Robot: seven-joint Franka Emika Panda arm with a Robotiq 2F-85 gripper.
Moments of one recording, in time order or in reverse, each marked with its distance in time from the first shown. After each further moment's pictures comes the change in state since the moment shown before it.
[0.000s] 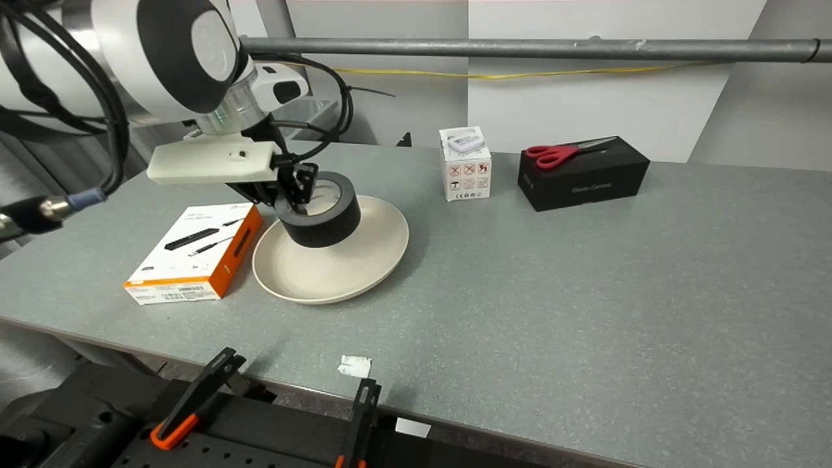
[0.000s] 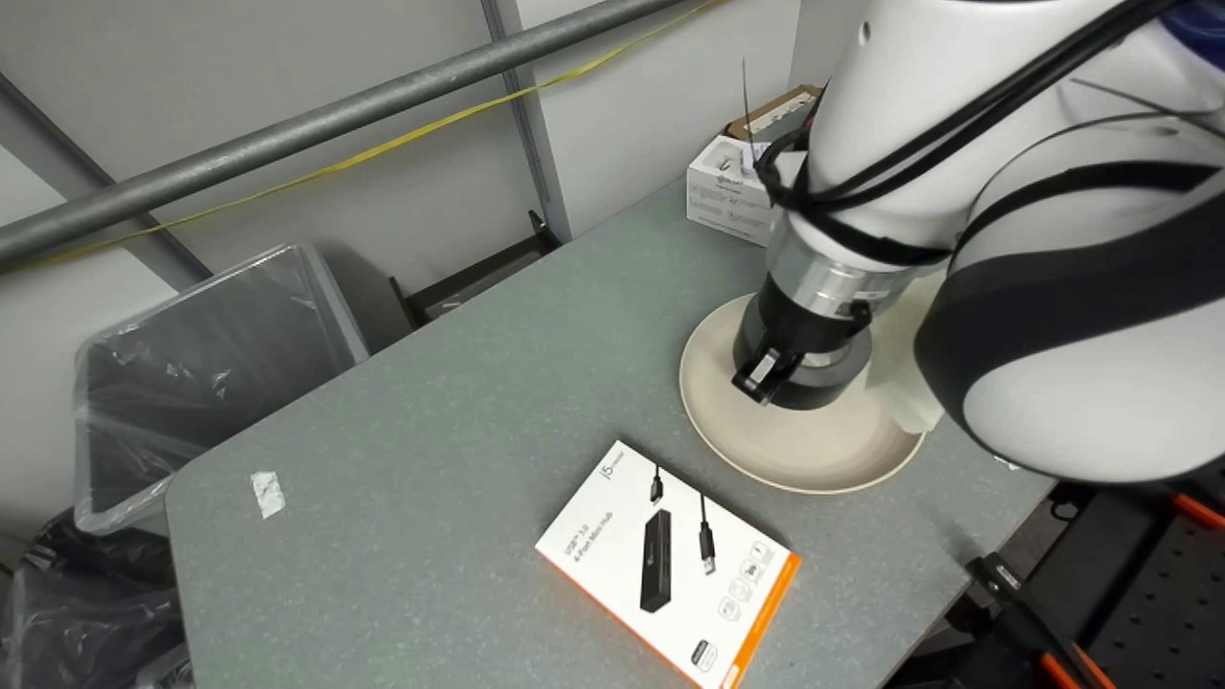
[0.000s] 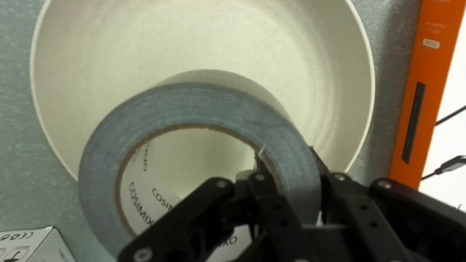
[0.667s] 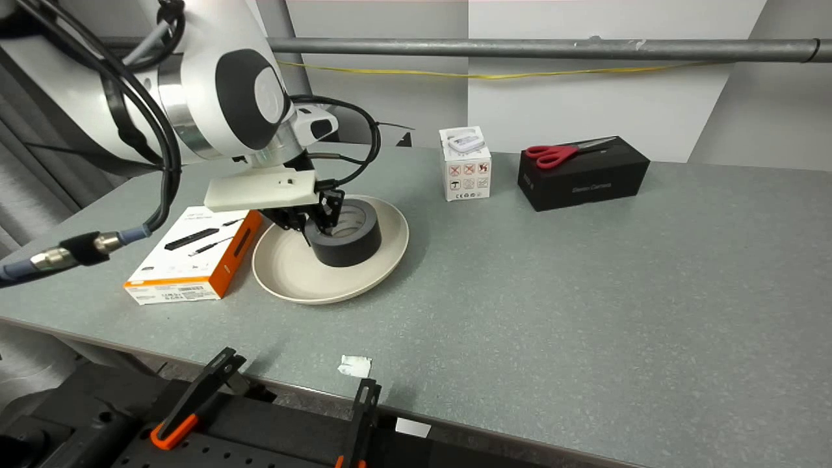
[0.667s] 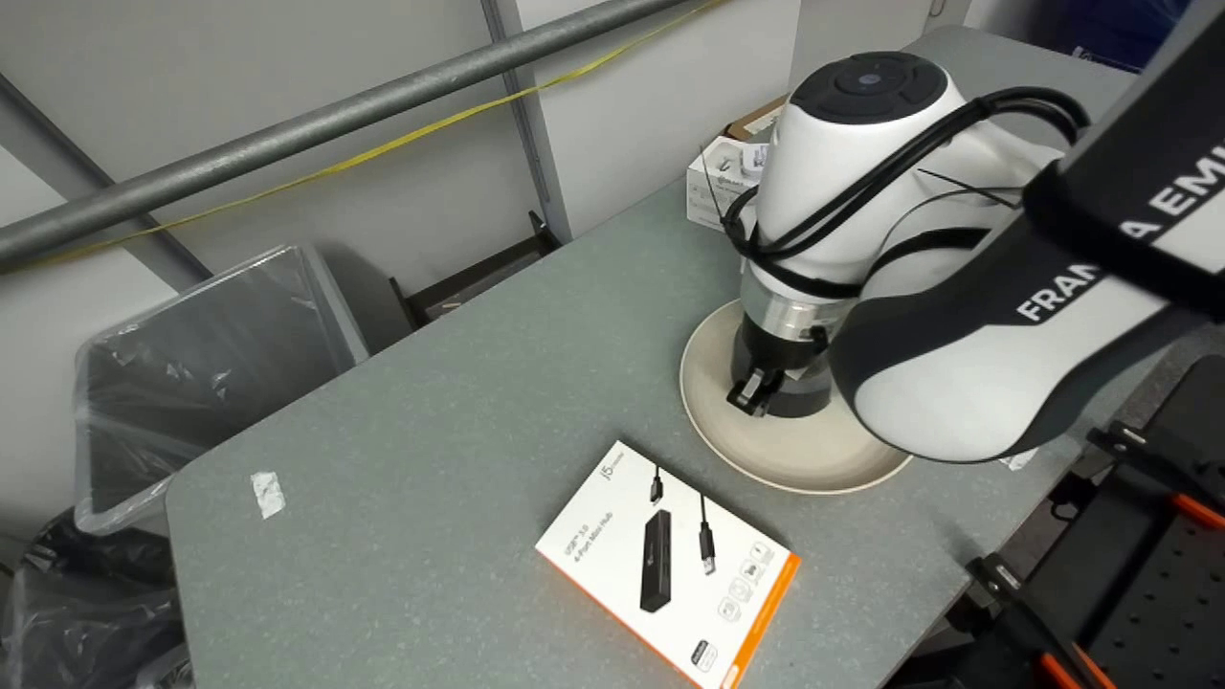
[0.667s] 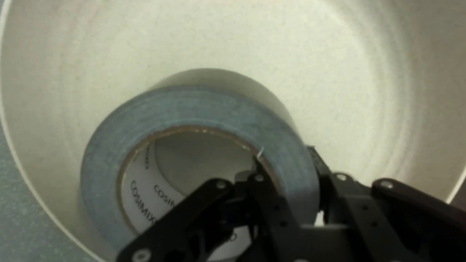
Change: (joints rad) arm 0.045 0.214 -0.084 0.130 -0.024 -0.001 -0.070
